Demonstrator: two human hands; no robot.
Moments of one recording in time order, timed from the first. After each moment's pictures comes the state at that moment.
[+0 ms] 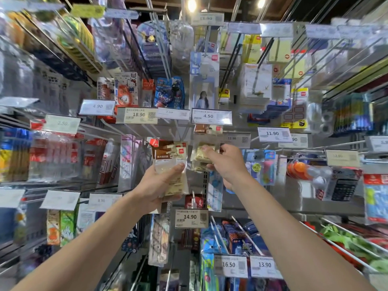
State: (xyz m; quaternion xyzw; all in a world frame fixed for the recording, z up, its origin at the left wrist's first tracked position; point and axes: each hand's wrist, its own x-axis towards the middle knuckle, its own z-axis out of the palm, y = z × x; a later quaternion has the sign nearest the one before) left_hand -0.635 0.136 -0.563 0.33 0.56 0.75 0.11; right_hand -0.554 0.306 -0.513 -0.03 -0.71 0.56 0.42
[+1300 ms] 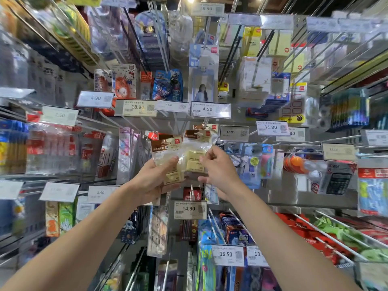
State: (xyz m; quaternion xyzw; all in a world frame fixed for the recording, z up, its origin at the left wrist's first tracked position) left_hand -0.627 0.128 -0.560 0.34 0.54 0.75 0.18; right_hand -0.546 0.292 -0.544 -0.02 -0.76 0.53 0.37
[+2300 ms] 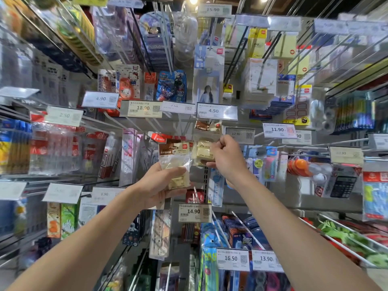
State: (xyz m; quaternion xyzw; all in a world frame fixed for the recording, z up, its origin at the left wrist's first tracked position) left_hand -0.624 0.125 -0.560 0.32 0.55 0.74 0.20; right_hand -0.550 0.296 -0.516 -0.03 -0.77 0.47 0.44
